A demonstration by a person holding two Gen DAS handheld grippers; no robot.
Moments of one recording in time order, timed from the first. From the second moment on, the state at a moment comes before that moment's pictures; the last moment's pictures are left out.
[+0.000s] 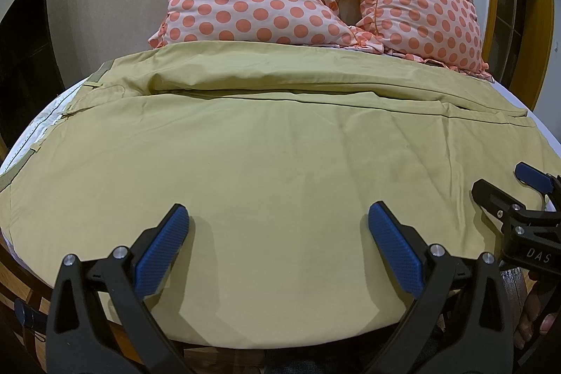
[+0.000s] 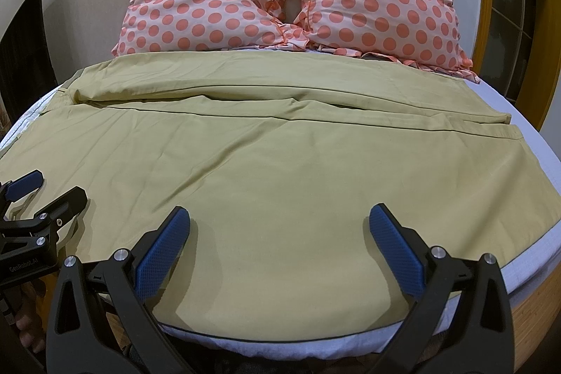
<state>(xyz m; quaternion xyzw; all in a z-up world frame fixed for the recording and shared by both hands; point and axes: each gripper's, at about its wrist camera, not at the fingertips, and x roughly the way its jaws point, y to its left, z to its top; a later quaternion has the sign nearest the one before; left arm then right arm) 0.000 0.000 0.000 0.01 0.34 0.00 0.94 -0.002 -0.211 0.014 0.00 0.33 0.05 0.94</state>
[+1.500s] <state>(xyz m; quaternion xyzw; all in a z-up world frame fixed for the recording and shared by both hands) 0.000 0.000 0.000 0.01 0.34 0.00 0.94 -0.003 -0.214 0.011 0.00 0.33 0.05 0.94</state>
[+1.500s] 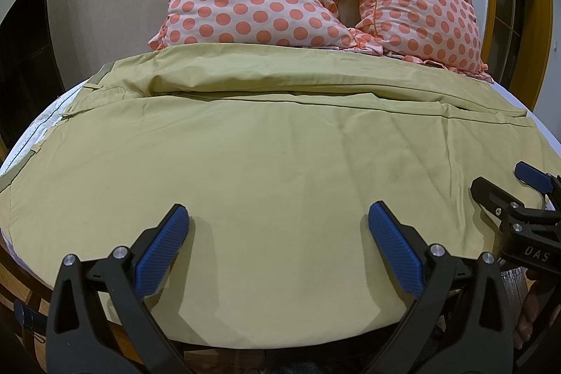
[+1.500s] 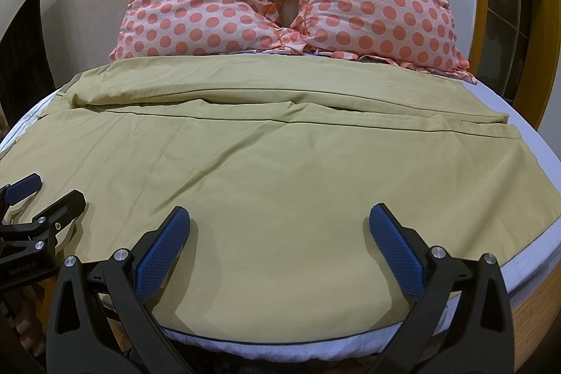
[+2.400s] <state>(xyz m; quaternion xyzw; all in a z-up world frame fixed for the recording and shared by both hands) 0.030 0.007 0.065 0.05 0.28 0.02 0.96 0.180 -0.342 0.104 0.05 0.35 -0.11 0.93</state>
